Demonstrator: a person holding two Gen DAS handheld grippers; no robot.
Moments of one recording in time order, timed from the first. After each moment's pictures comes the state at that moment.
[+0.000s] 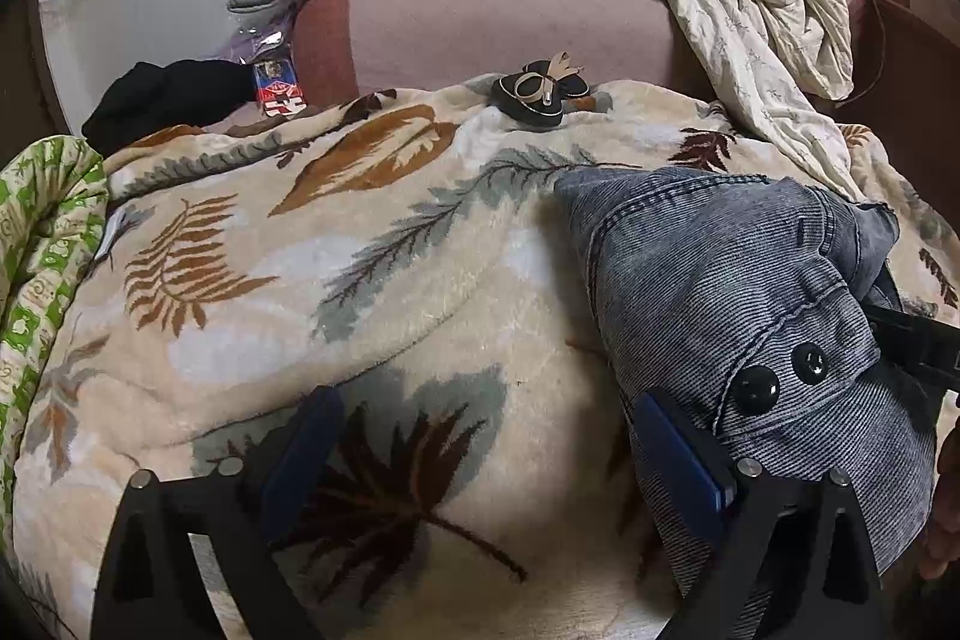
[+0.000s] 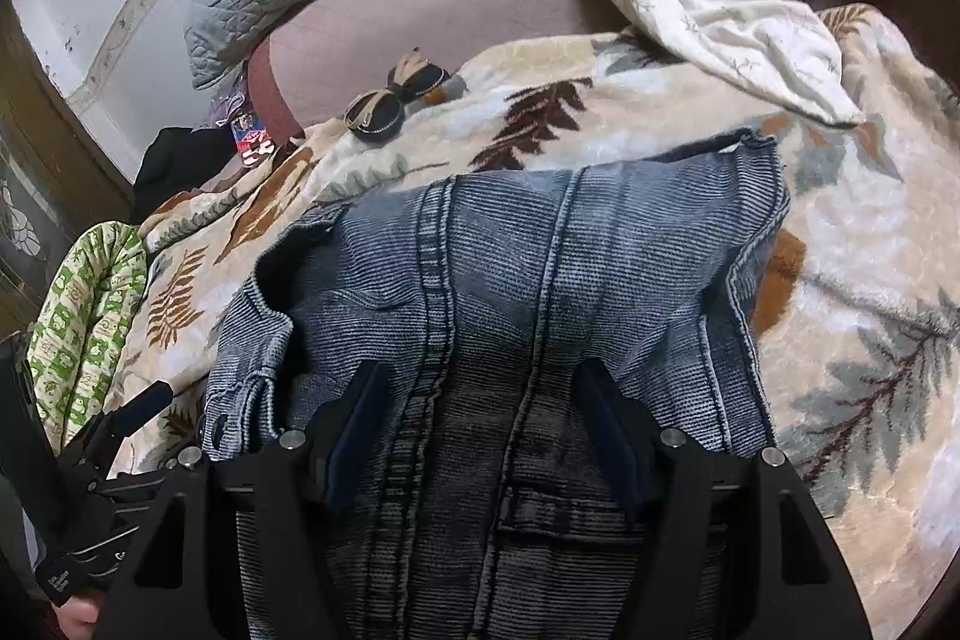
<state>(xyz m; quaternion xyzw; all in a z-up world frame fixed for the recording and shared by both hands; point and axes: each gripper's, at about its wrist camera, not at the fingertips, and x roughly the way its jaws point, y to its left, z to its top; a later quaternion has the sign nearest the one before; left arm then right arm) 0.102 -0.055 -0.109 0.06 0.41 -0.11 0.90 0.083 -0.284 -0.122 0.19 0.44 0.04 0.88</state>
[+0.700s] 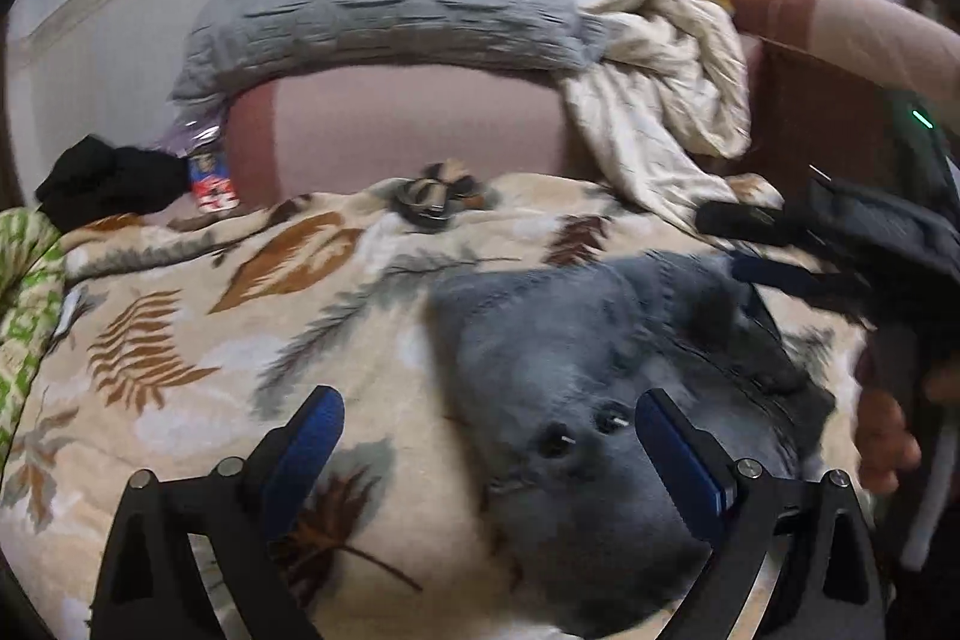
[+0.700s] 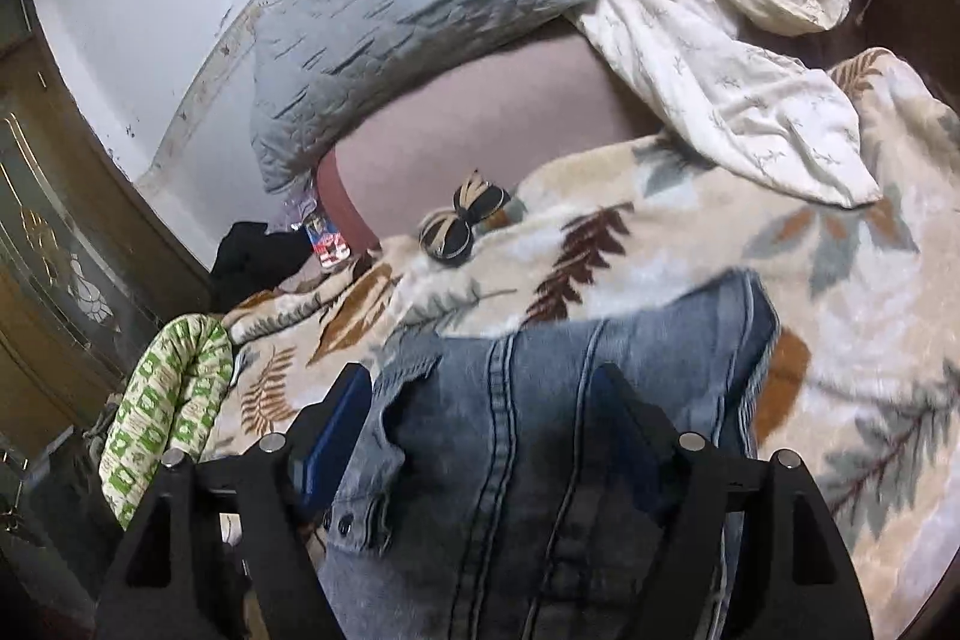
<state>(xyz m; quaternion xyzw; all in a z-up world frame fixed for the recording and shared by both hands) 0.064 -0.078 -0.062 0.04 0.32 -0.22 0.92 0.081 -0.310 -0.066 0.25 0.33 0.09 0.90</state>
